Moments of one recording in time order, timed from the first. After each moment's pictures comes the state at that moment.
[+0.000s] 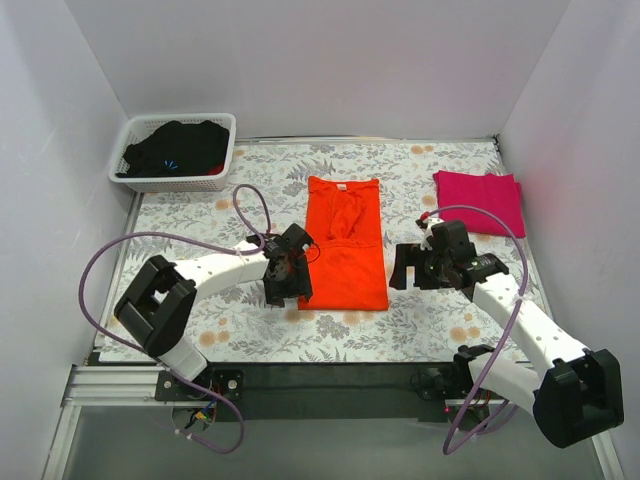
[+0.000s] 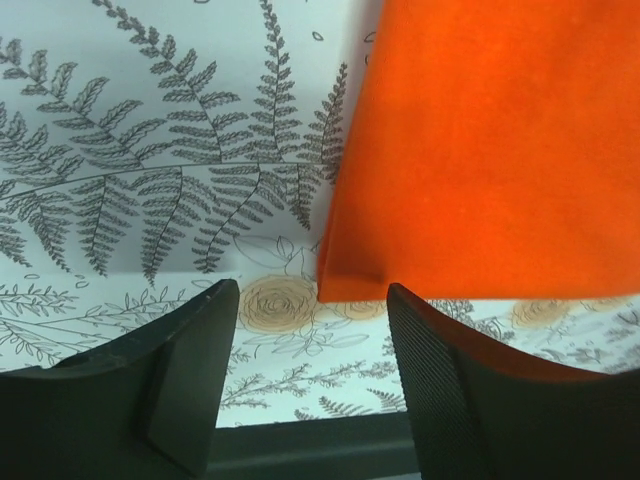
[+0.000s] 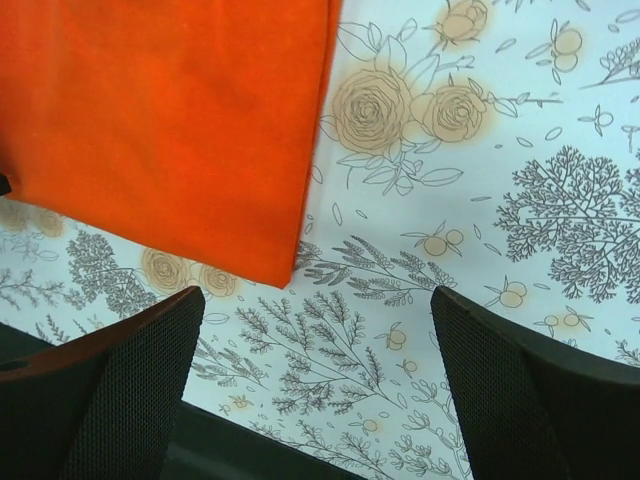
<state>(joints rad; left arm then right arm) -0.75 1.58 0.96 -0.68 -0.03 -0.89 0.37 1.03 0.69 -0.59 -0.20 0.29</state>
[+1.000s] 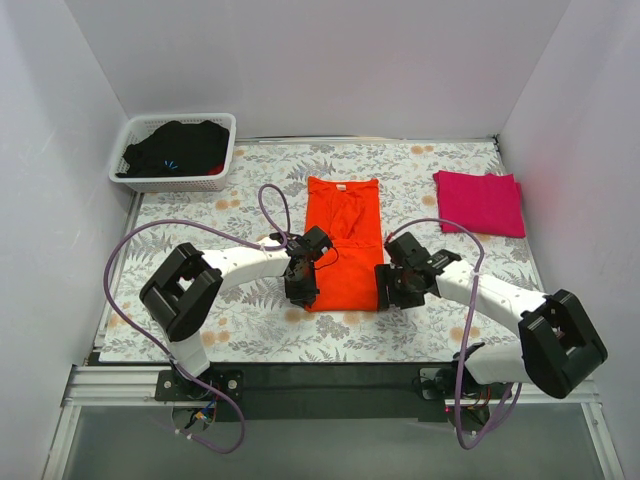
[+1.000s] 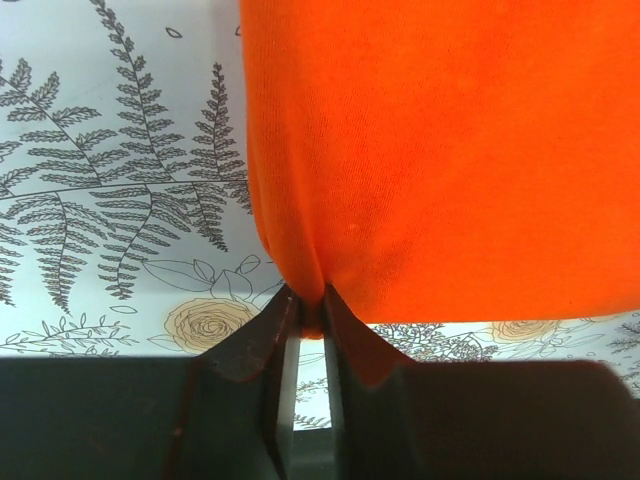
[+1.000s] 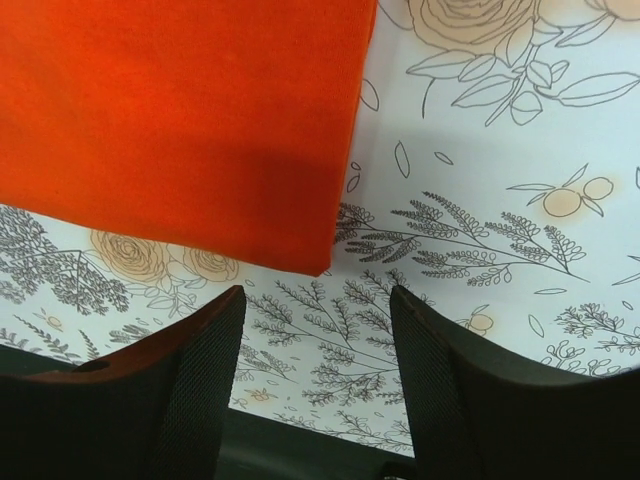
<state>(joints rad) -0.83 1.76 1.08 -0.71 -0.03 -0.90 0.65 1.29 0.69 -0.61 -0.05 0.50</state>
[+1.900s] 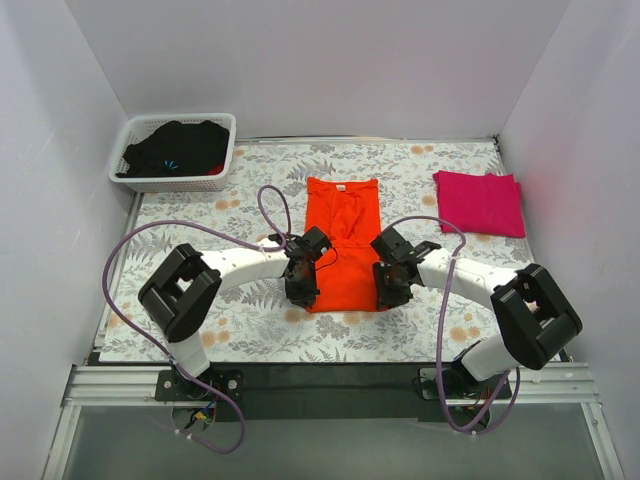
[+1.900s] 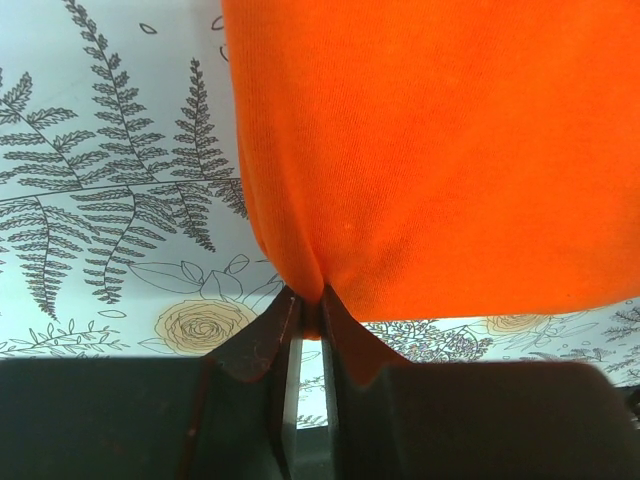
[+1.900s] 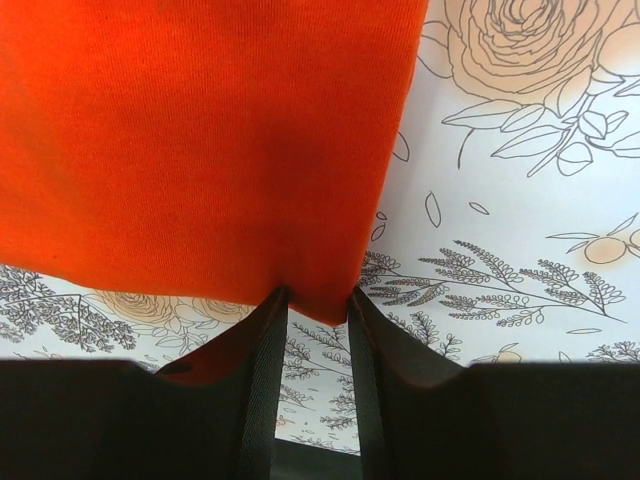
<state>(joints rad) -0.83 1.75 1.06 -0.68 -0.01 -0.89 0.68 1.47 0.78 -0.60 -0.03 0.54</state>
